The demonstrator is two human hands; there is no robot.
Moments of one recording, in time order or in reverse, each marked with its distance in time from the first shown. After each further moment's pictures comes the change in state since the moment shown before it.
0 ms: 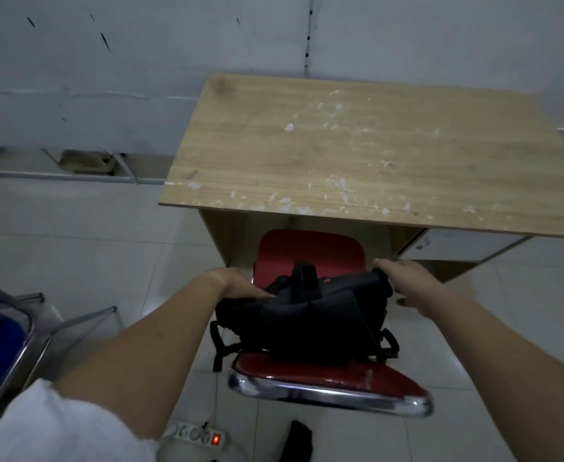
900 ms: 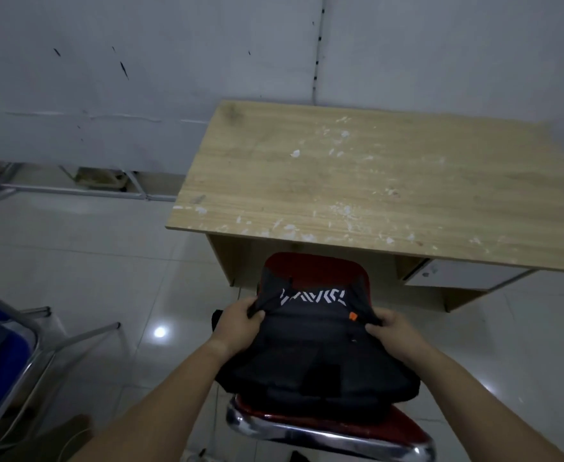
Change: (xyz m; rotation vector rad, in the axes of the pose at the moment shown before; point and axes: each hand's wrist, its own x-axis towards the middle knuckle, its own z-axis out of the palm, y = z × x) left_hand 0.010 -0.021 0.043 -0.368 0.489 0.430; right_hand -0.008 0.024 0.019 0.009 -0.215 -0.255
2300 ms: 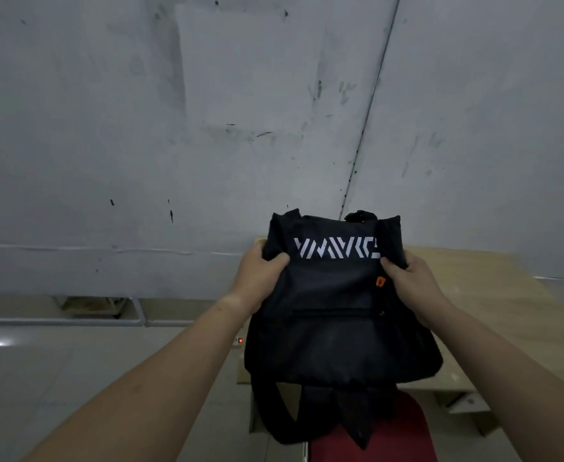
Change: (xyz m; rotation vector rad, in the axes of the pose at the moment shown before) left_hand 0.115 0.142 -0.372 -0.618 0.143 0.386; right_hand 0.028 -0.401 0.080 0.174 0.590 -0.580
